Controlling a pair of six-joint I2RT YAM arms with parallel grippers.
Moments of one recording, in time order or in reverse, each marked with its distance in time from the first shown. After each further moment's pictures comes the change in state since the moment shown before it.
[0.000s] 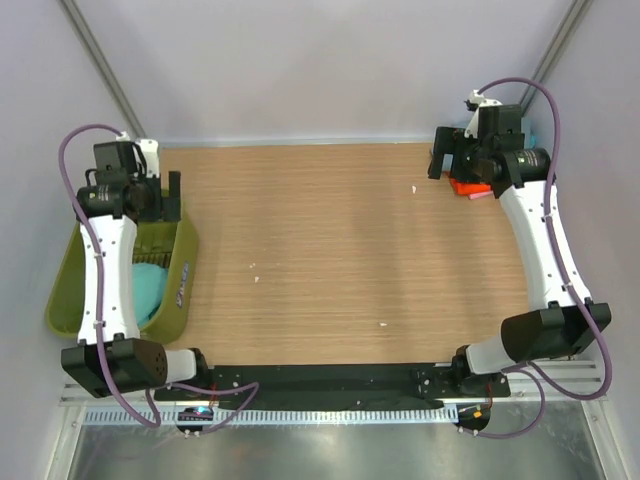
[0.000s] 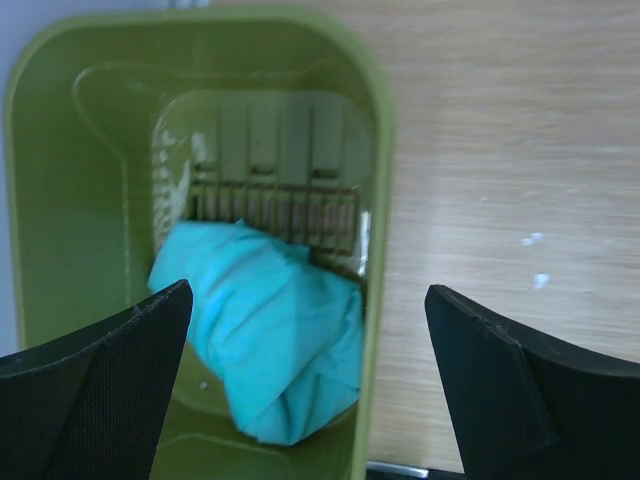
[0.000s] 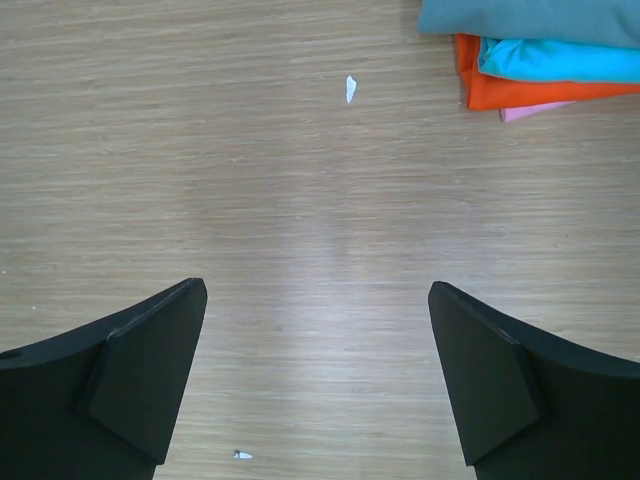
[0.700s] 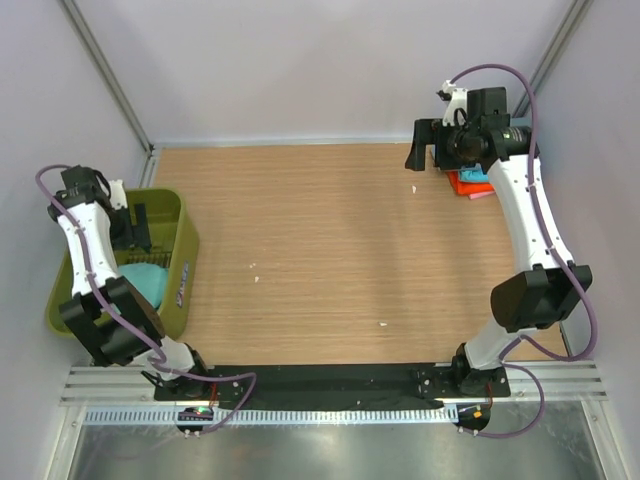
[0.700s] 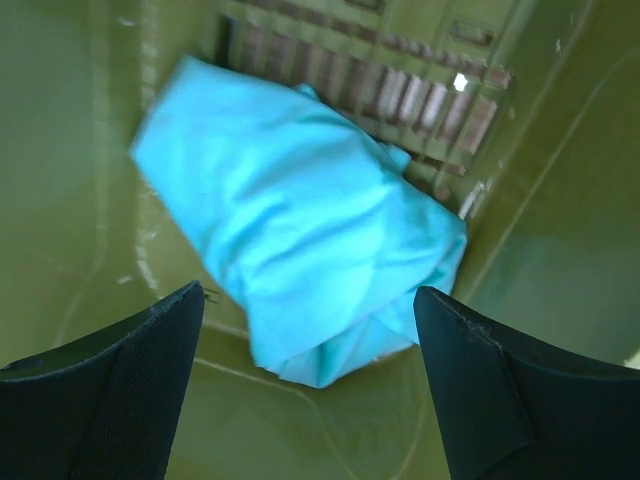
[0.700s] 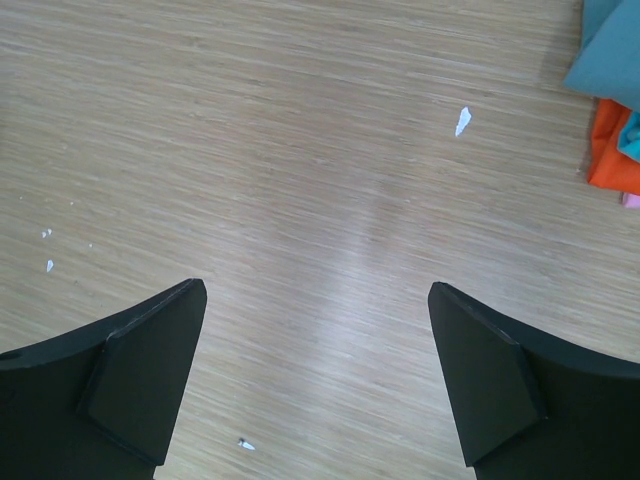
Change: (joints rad) left arm 0.333 0.167 -0.143 -0.056 -0.005 0.072; right arm -0.002 0.196 0.146 -0.007 -0.274 -0.125
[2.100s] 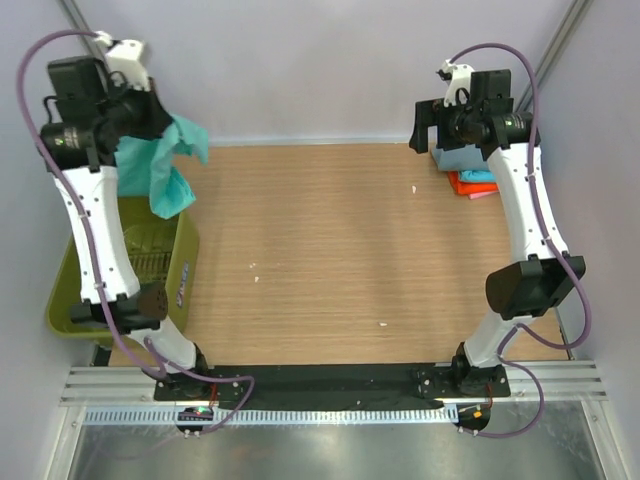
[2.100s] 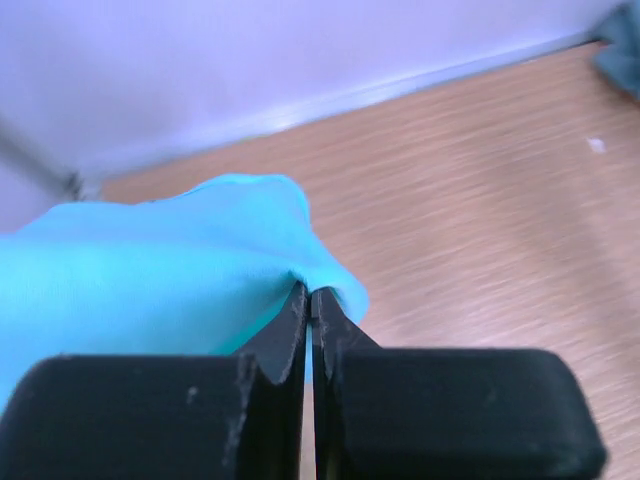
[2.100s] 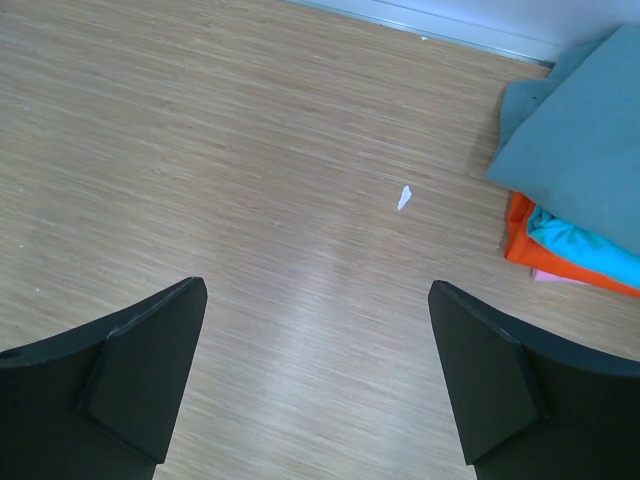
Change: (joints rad) left arm -0.312 0.216 0.983 -0.053 0.417 -0.083; right arm 0.000 0.098 0.187 0.025 0.021 -0.107
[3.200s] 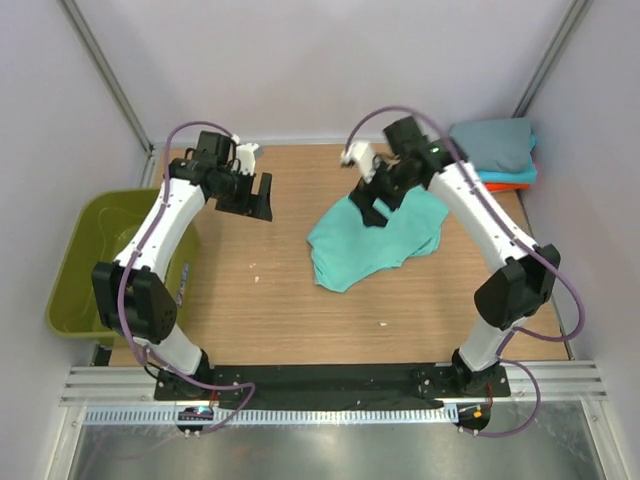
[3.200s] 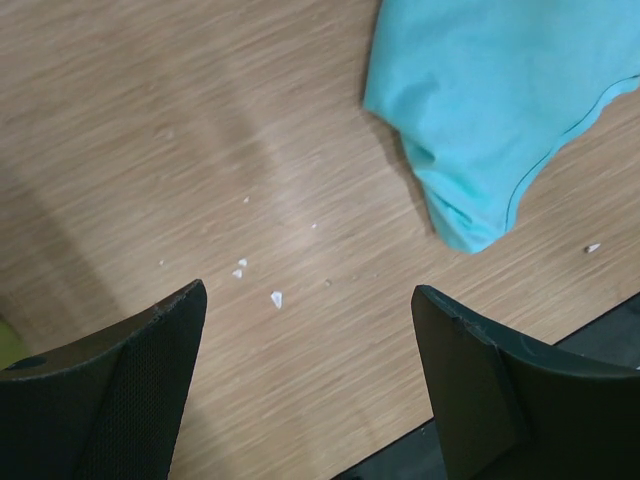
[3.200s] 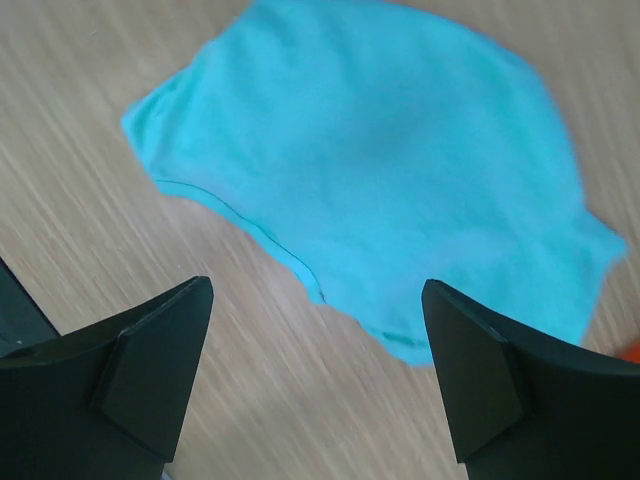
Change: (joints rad) left arm -0.415 -0.063 -0.845 0.232 -0.062 -0.134; right arm 0.244 -0.007 -0.116 -0.222 -0.126 -0.455
